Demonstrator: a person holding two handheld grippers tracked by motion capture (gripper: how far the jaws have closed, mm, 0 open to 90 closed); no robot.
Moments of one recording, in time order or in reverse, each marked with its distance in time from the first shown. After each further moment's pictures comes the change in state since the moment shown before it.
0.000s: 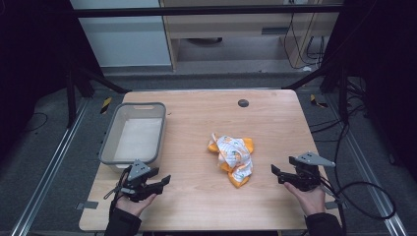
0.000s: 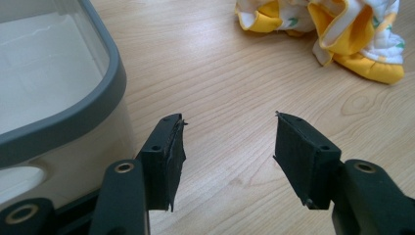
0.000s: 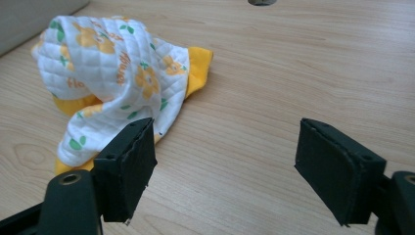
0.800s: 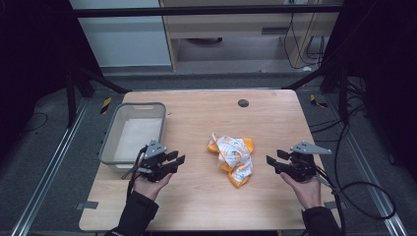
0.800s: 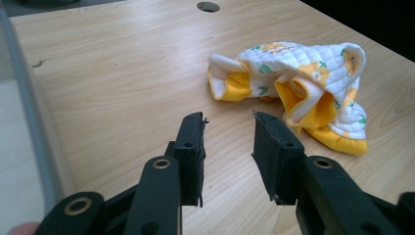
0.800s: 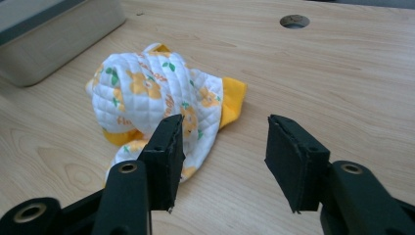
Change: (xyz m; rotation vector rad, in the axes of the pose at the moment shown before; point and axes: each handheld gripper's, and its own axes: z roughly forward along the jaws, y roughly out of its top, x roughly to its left) left arm -0.020 0.064 0.030 -0.061 -0.048 -0.001; right arm 0.012 0.036 0.001 0.004 0.096 -0.006
